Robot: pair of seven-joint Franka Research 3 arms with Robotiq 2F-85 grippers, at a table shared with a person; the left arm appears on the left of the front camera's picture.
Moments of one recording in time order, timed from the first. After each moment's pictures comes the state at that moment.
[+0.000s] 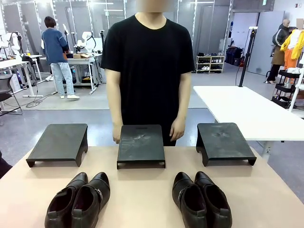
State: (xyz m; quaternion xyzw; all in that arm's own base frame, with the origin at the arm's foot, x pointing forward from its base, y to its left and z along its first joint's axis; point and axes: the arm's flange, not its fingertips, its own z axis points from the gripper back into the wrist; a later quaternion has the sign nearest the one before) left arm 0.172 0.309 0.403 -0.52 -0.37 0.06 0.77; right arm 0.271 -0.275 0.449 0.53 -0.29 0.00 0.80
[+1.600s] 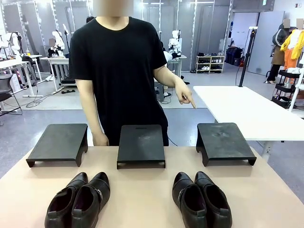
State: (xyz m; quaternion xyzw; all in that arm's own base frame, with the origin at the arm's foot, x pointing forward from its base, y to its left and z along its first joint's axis) left arm 0.171 0.308 0.402 -0.52 -0.37 0.06 0.77; right arm 0.272 -0.274 0.450 0.53 -0.29 0.00 0.80
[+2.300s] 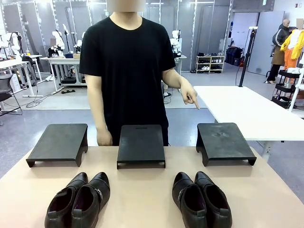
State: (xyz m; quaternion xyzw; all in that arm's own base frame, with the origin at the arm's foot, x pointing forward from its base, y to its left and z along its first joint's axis) left arm 0.171 0.308 0.402 -0.52 -0.37 0.06 0.77; right arm 0.271 -0.274 0.450 0.53 -0.29 0.00 0.80
